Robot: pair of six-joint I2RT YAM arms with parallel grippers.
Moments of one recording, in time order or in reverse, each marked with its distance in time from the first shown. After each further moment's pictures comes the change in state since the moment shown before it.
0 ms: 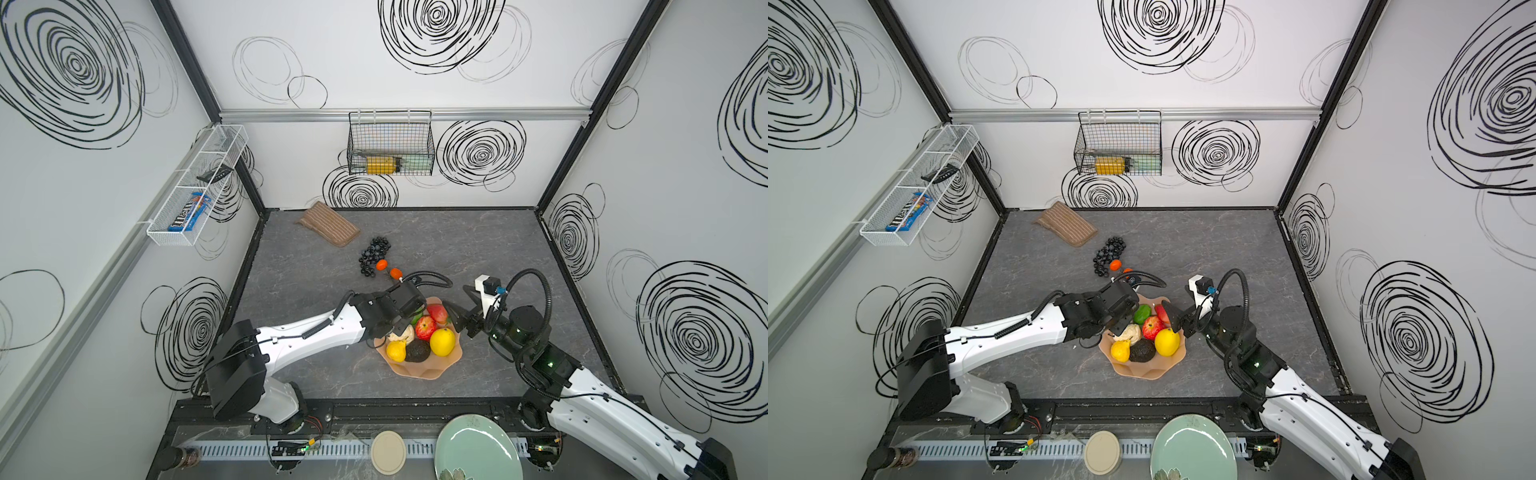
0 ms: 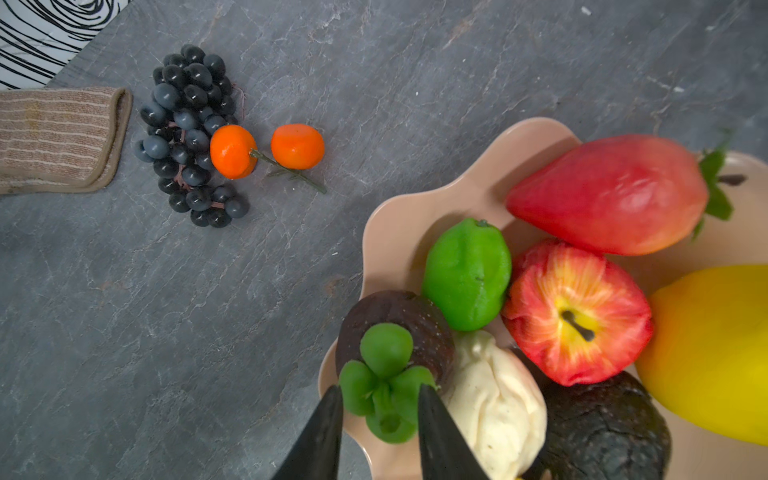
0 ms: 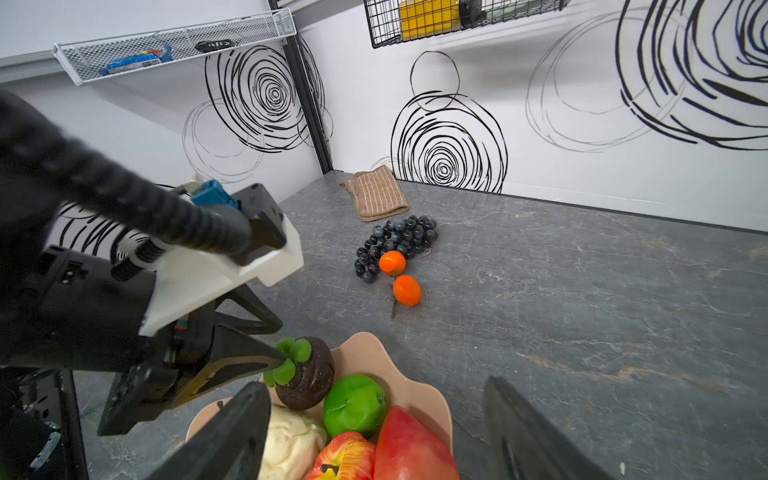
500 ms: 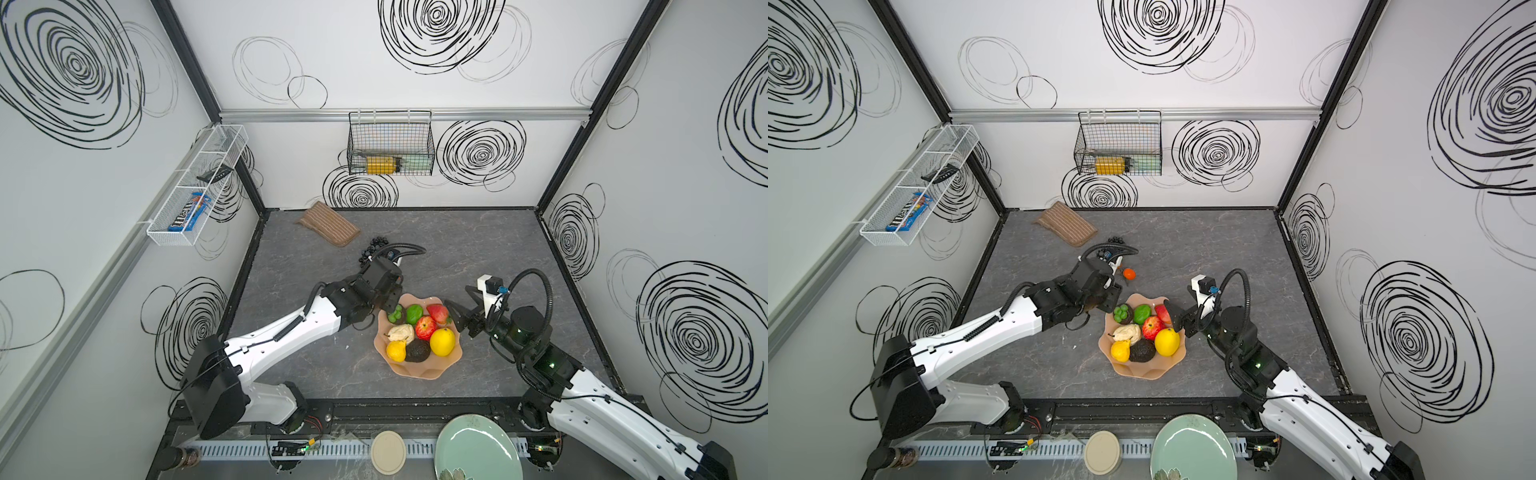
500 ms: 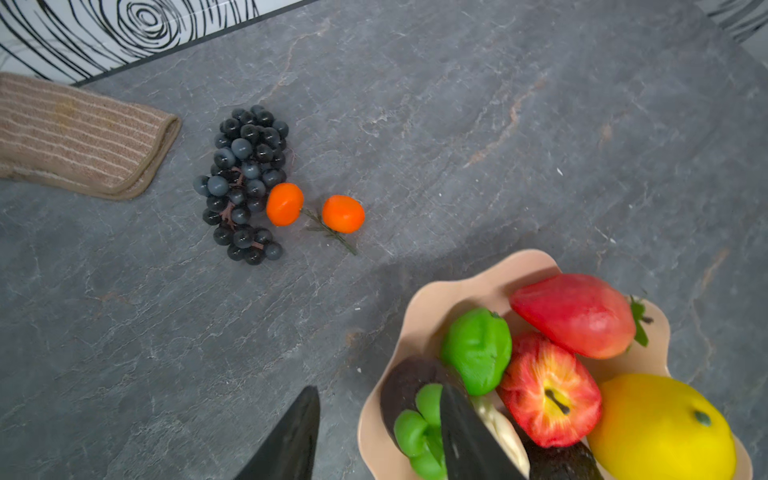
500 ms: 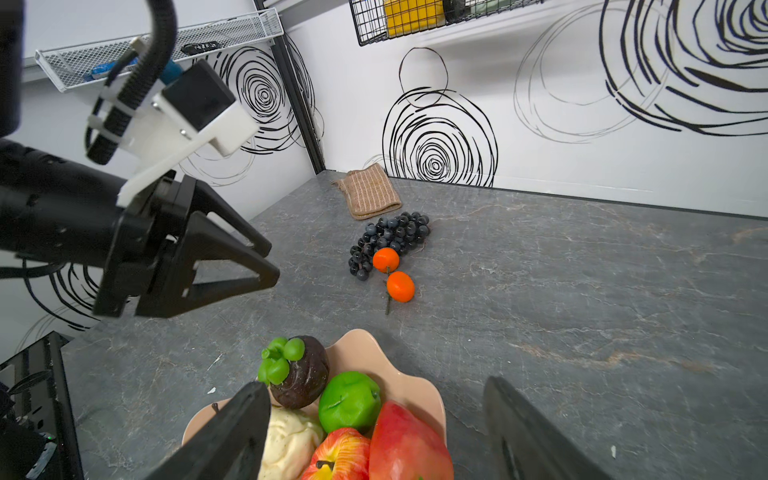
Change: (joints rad) left arm 0.225 -0.091 0.007 0.109 0.148 -0.038; right arm -0.011 -0.015 -0.002 -0.028 0.013 0.021
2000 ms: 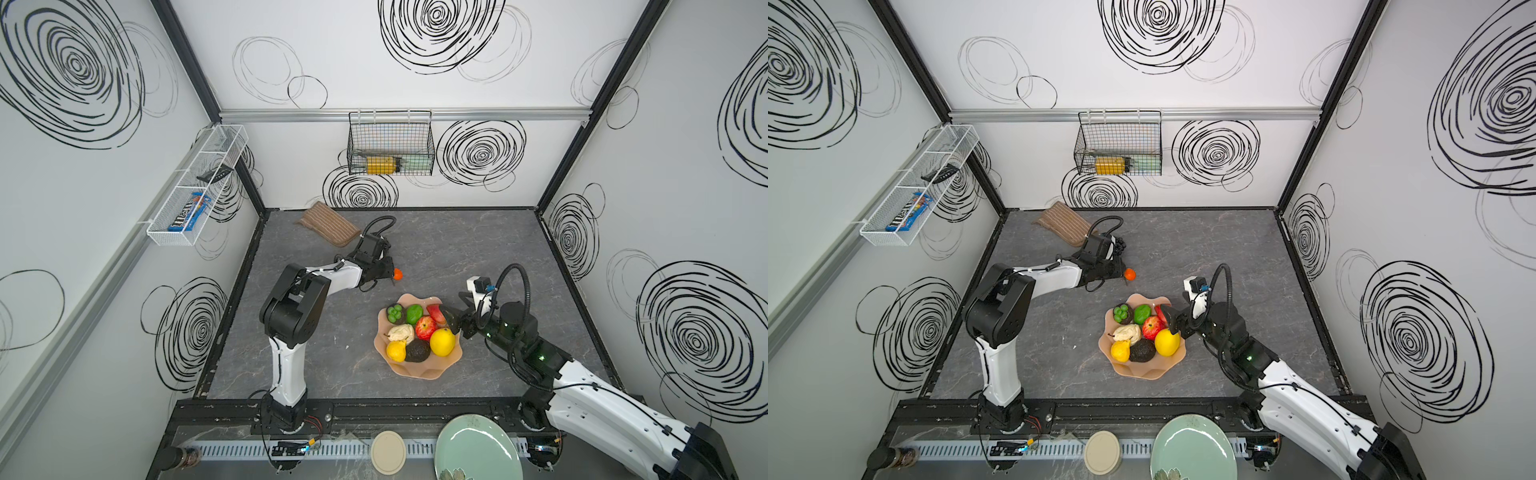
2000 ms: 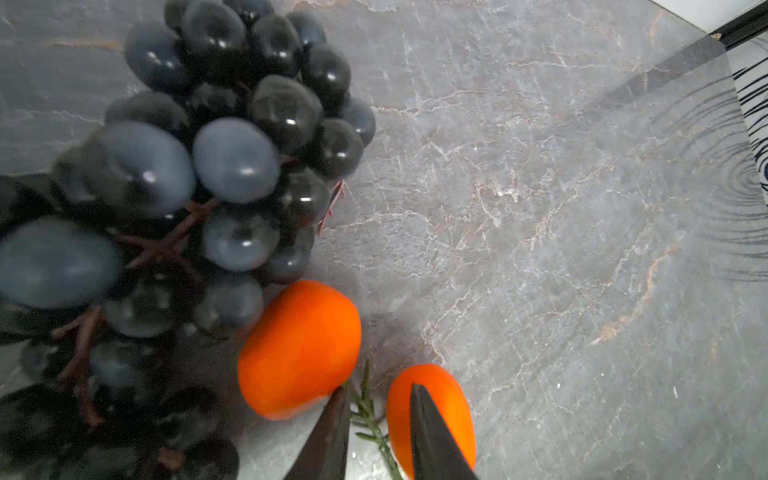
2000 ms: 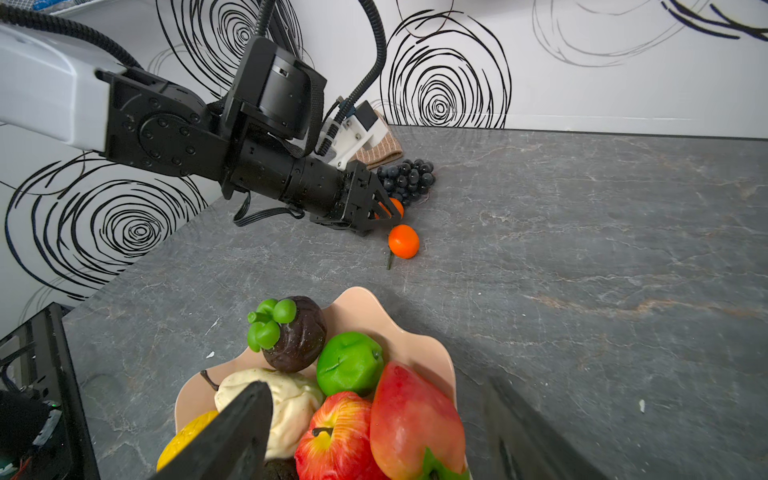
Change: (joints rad) left arm 0.312 0.629 0.143 0.465 0.351 -0.236; right arm -0.001 0.120 -0.002 0.000 -0.045 0.042
